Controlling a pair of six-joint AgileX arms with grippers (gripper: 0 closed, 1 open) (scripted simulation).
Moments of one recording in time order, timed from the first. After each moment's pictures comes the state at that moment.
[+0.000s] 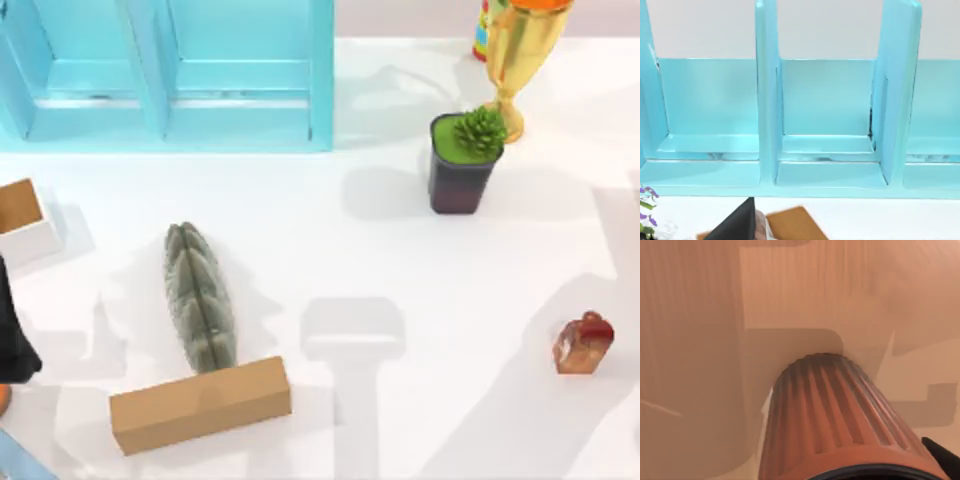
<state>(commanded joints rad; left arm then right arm) 0.00 0.00 0.00 0.00 0.00 0.00 -0.45 2.06 1.53 -1.04 -0.01 -0.40</state>
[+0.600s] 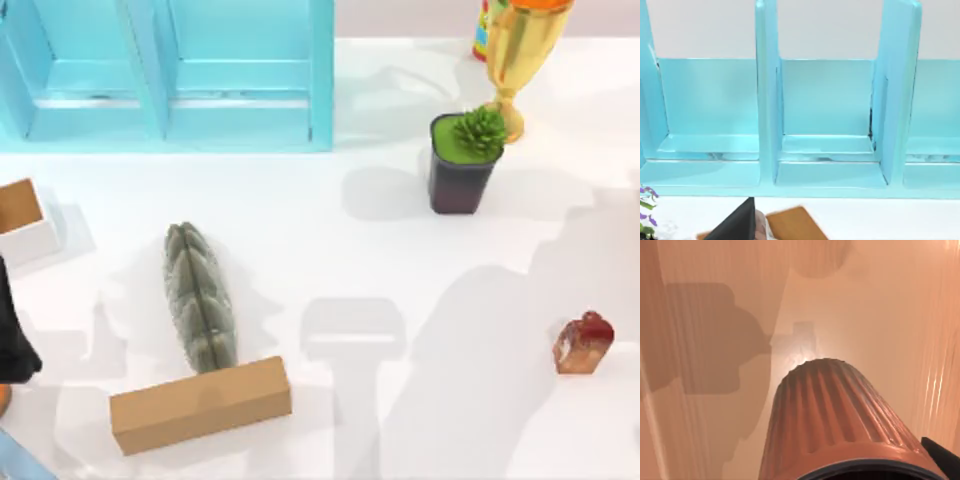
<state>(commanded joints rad) 0.00 0.00 0.00 0.00 0.00 0.00 -0.45 2.05 1.89 -1.41 -0.01 -0.41</state>
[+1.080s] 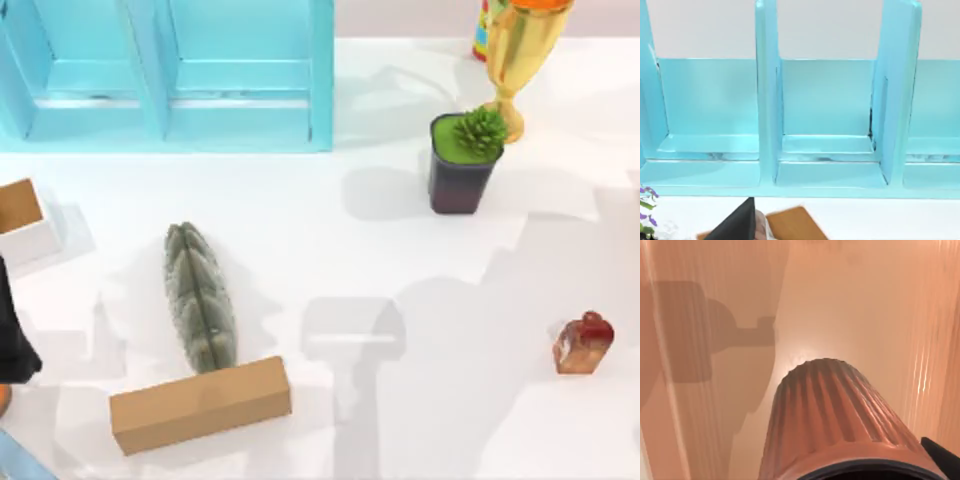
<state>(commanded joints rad) 0.00 0.00 0.00 0.00 0.00 0.00 -0.45 2.05 2.01 -1.54 -0.01 -0.41</state>
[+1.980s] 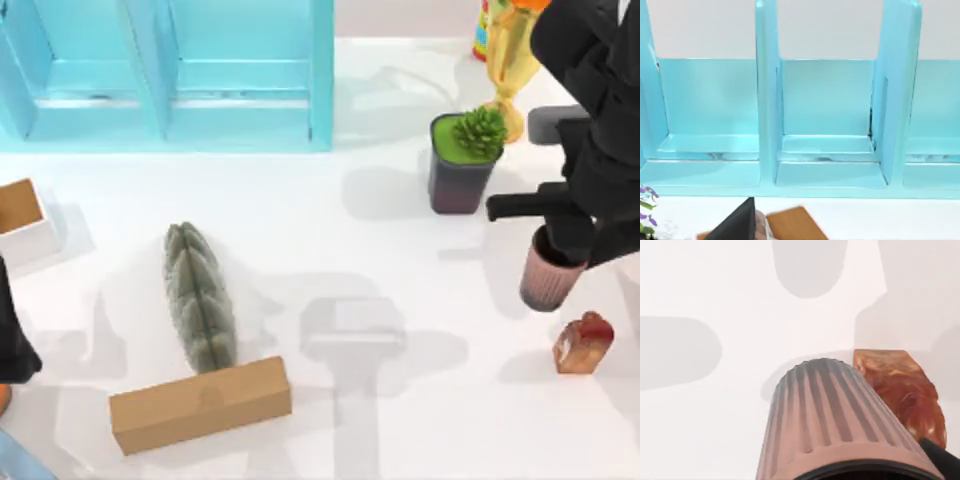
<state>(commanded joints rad) 0.00 0.00 0.00 0.00 0.00 0.00 0.40 1.78 1.44 -1.23 0.06 0.37</state>
